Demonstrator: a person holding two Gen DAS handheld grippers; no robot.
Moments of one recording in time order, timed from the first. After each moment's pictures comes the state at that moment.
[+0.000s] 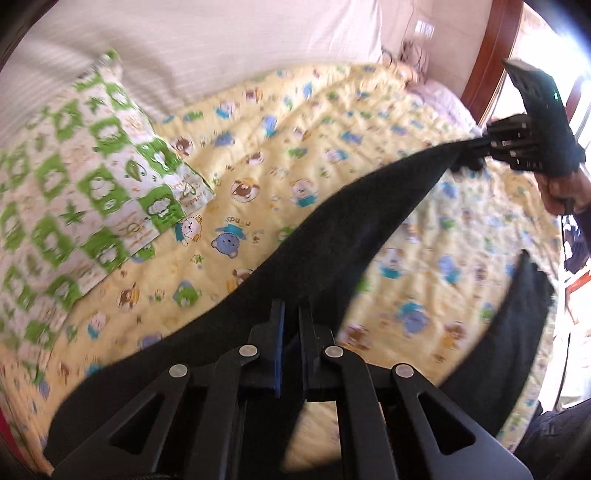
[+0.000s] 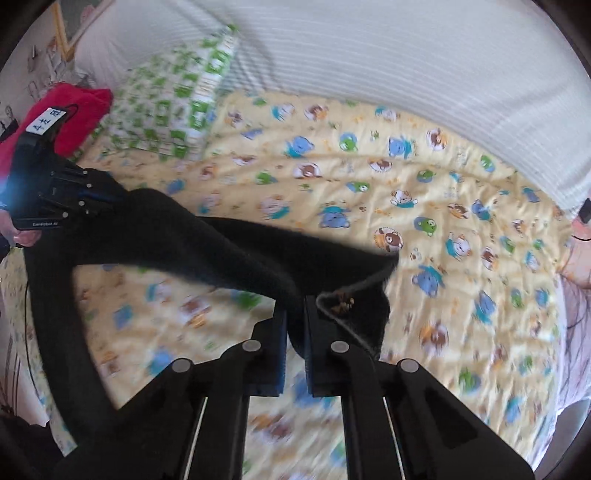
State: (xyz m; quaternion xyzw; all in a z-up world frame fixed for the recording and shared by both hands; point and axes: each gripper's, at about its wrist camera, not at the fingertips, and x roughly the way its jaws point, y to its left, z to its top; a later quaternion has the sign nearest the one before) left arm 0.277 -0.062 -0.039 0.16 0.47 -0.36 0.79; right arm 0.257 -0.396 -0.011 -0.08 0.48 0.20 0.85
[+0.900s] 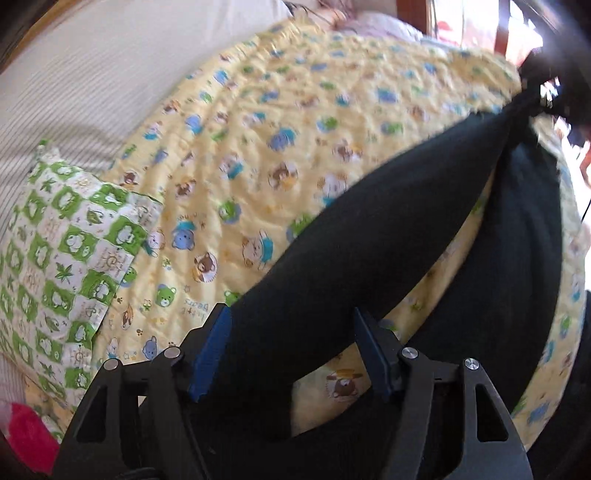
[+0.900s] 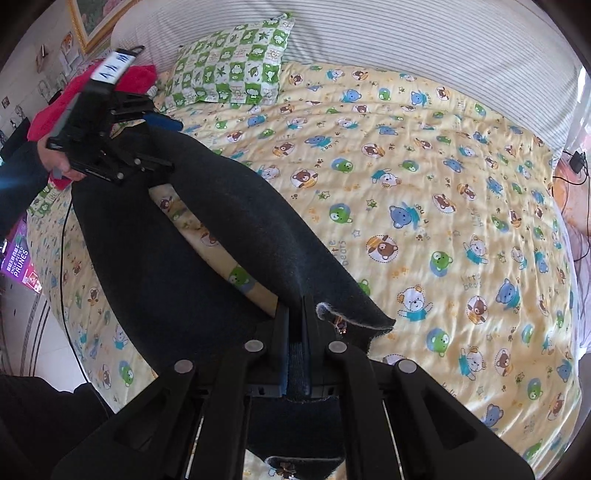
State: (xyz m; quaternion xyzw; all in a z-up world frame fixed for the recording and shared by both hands) left arm 0.225 -0.099 -0.059 0.37 0.42 -0.39 0.73; right arm 0.111 -0.384 -0.017 -0.06 0.51 0.20 0.84
